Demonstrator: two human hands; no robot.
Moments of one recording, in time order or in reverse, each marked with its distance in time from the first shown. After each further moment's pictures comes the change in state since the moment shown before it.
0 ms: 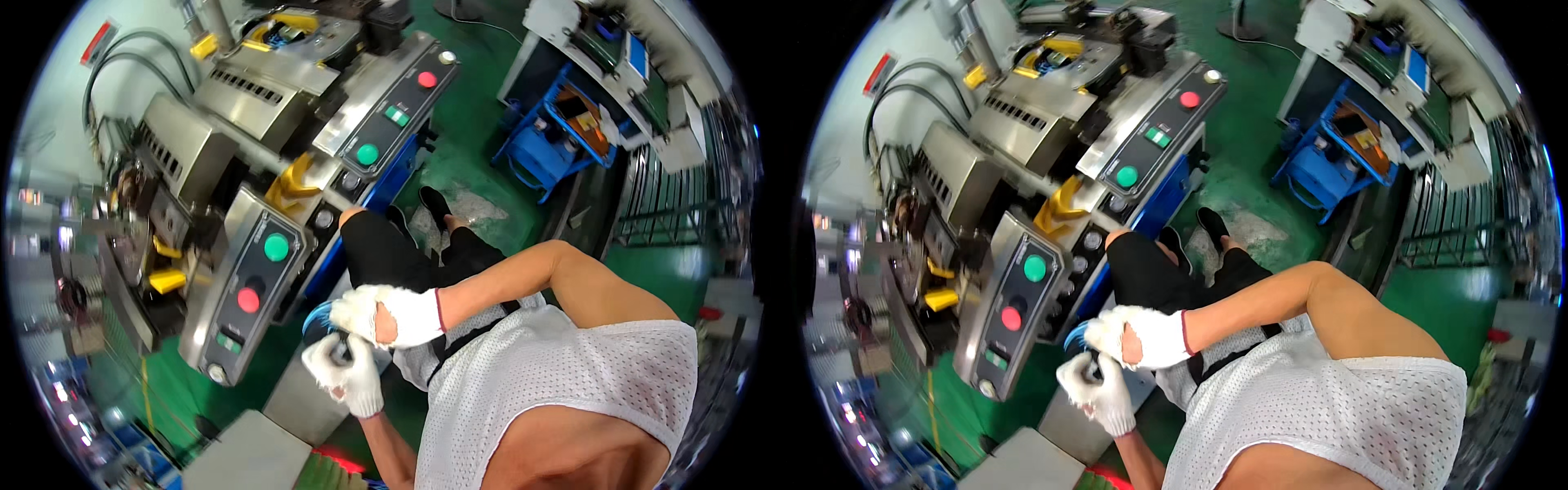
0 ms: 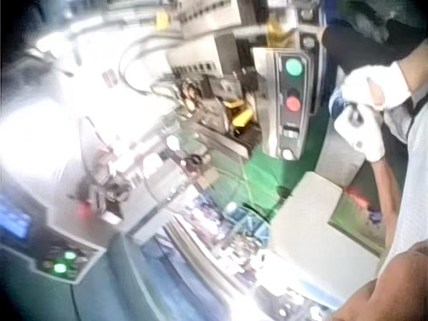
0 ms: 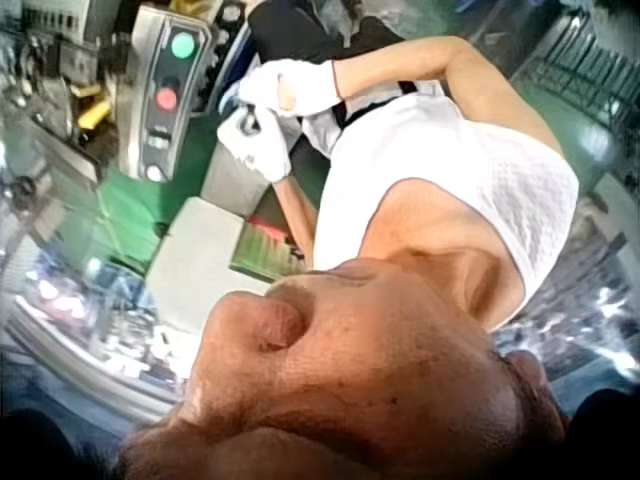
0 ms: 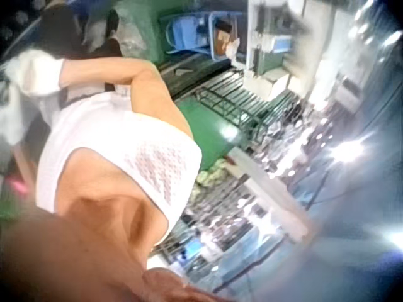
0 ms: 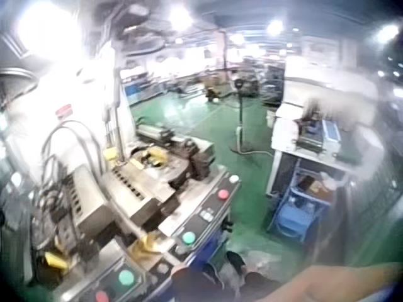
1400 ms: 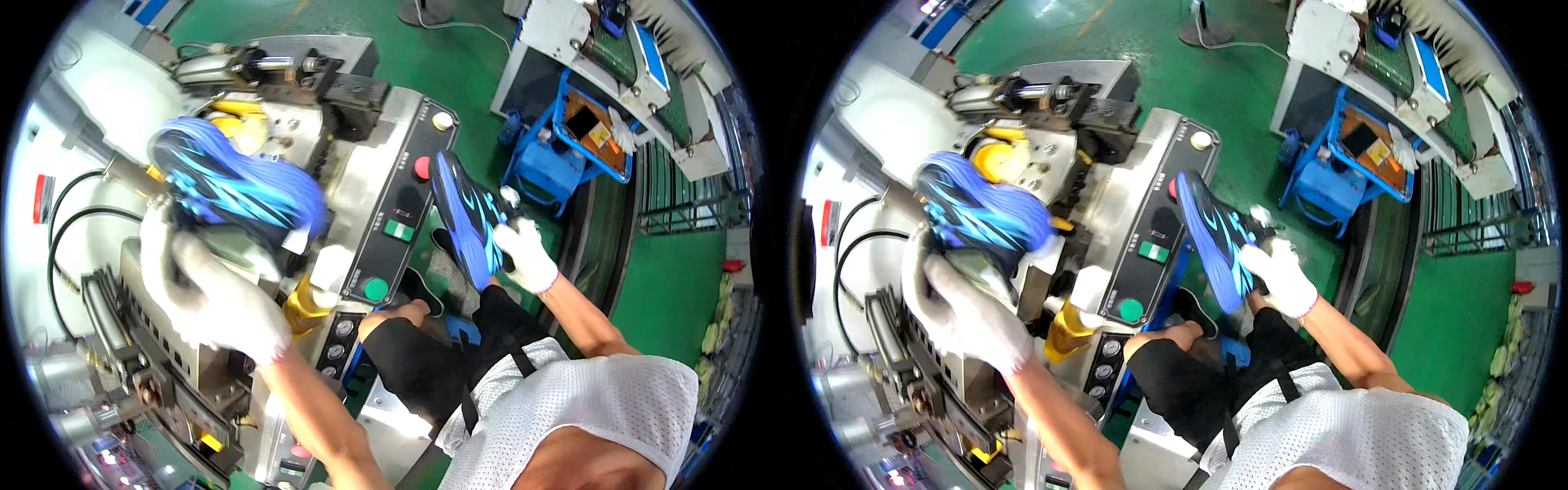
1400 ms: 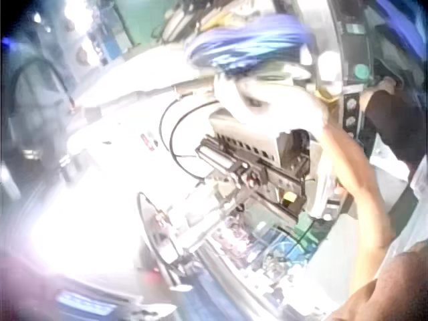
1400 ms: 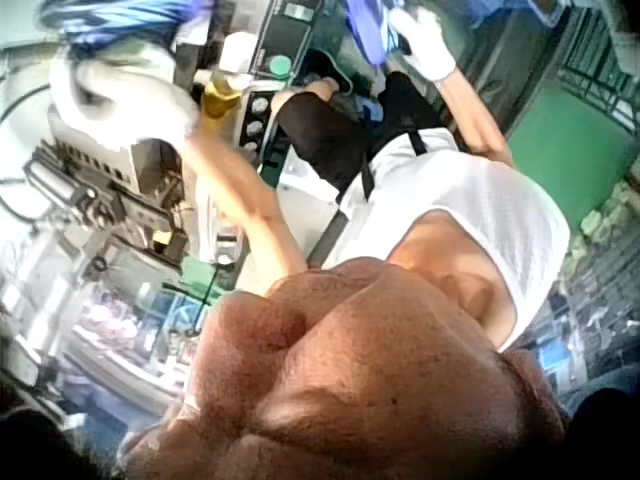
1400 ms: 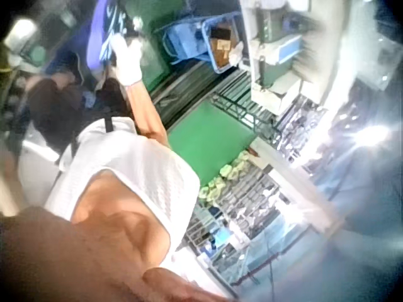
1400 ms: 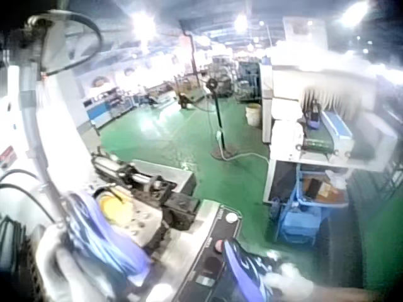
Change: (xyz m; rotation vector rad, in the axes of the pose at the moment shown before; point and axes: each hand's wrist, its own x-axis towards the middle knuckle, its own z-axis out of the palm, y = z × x) left_hand 0.345 0.204 0.200 -0.346 0.303 0.599; right_hand -0.155 0.216 -0.132 1.101 1.317 0.980
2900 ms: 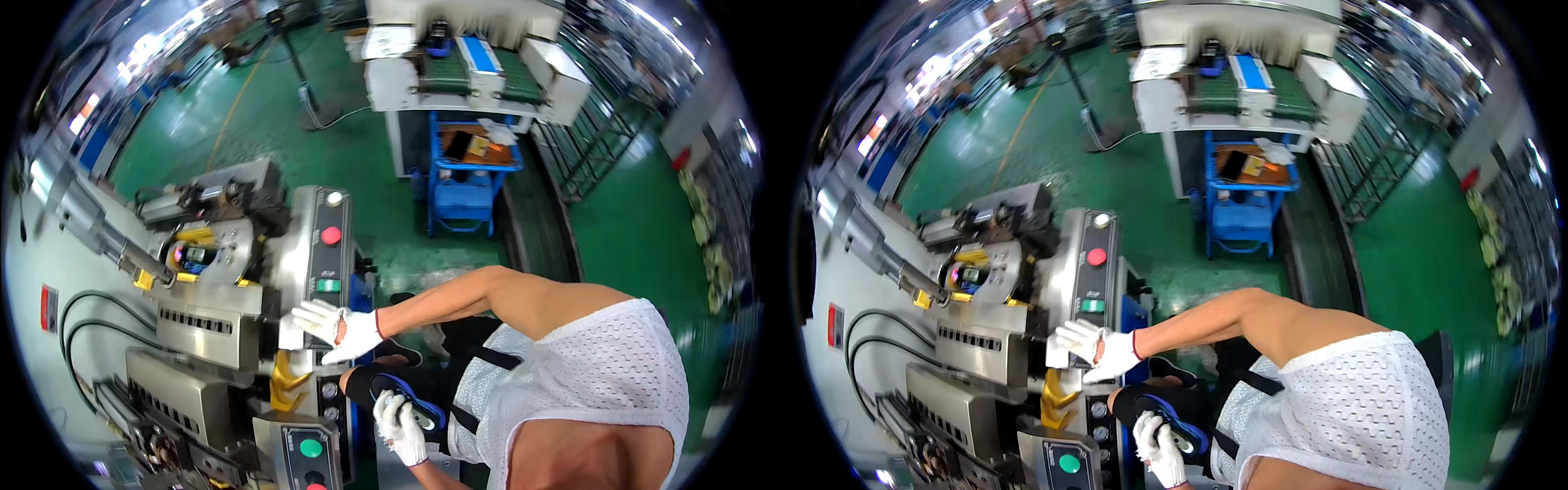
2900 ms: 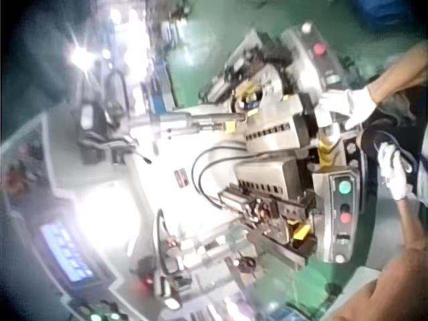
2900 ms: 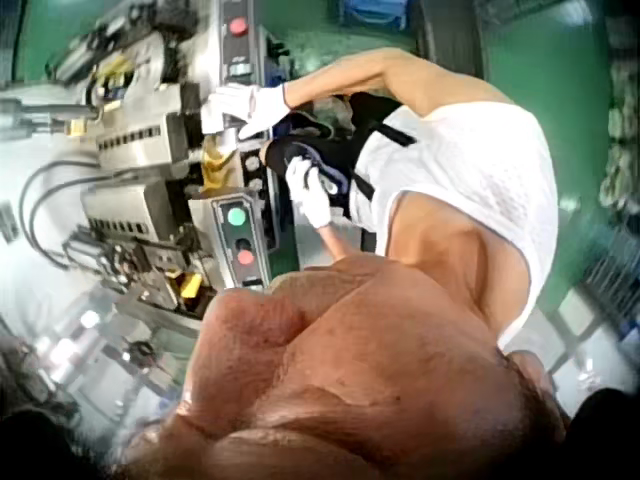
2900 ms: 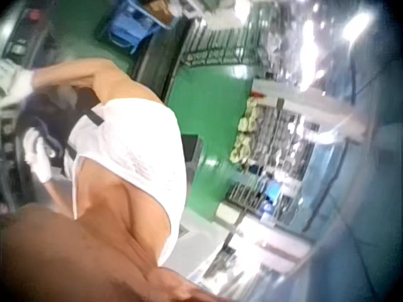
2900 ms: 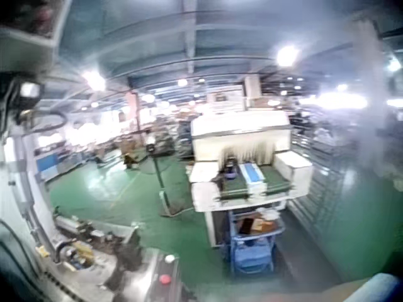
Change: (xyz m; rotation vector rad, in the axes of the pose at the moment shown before) left_hand -0.304 0.016 -0.209 -0.436 -0.891 -0.683; right_hand 0.007 0.054 0.173 -0.987 -0.562 -1.165
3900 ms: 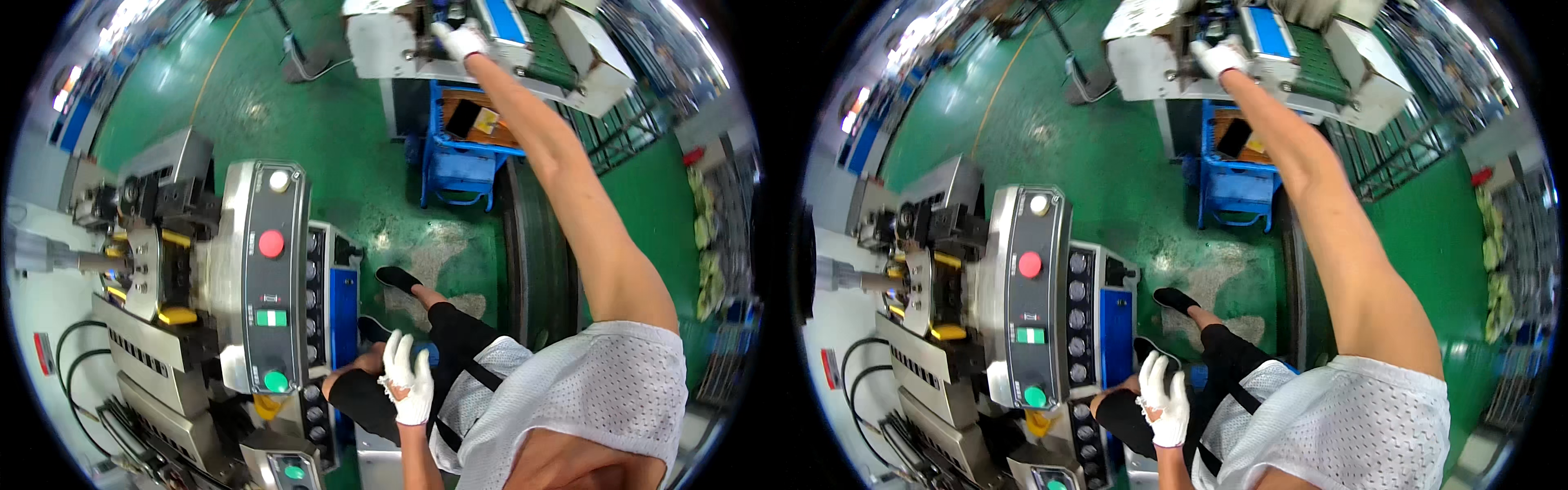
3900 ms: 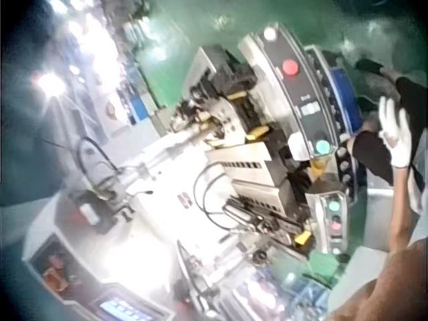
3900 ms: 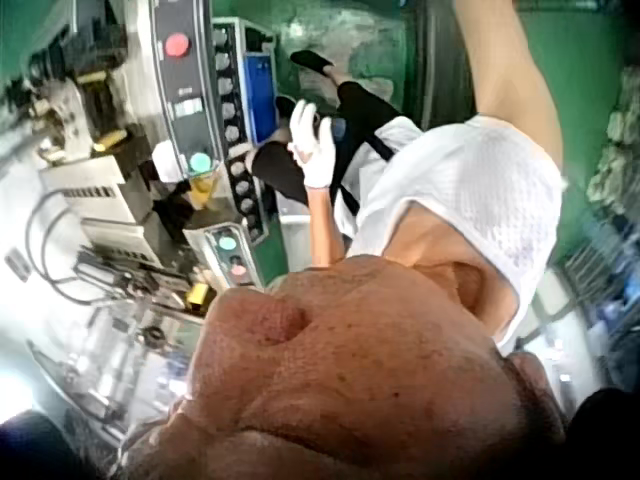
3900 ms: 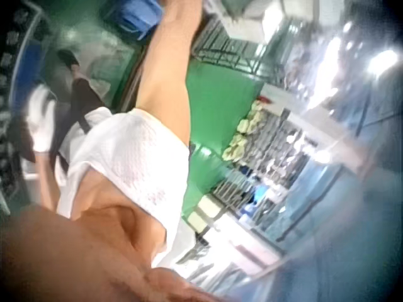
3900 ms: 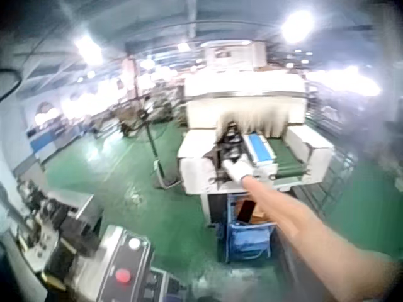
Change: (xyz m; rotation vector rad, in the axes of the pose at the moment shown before) left_hand 0.097 0.000 0.171 0.363 -0.252 0.238; right_hand -0.146 0.376 -0.478 -0.598 0.766 1.323
